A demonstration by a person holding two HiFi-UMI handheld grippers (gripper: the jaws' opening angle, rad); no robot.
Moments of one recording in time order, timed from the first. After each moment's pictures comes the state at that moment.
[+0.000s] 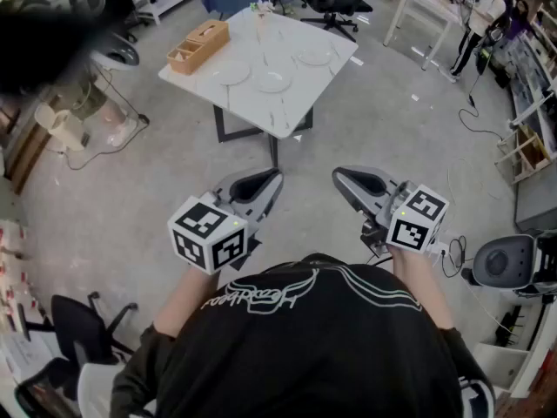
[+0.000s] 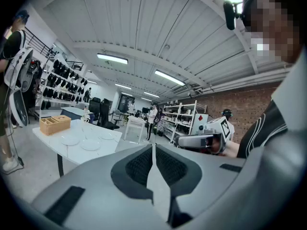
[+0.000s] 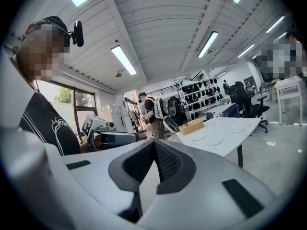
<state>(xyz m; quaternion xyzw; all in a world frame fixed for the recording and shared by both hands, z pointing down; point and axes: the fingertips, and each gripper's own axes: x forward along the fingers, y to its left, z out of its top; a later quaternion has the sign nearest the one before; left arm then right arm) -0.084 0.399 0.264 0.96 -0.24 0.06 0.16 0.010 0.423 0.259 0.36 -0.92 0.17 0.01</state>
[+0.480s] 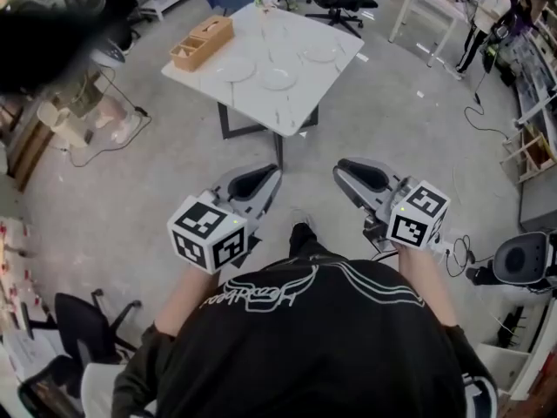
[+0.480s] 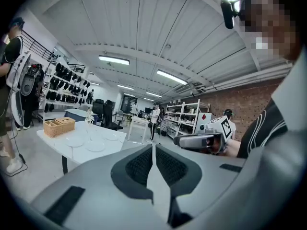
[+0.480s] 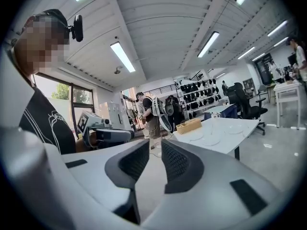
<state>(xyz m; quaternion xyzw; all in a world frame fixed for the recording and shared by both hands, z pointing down) -0.090 0.389 0.265 0.95 -0.26 0.06 0.15 0.012 0.408 0.265 0.37 -0.91 0.16 0.02</state>
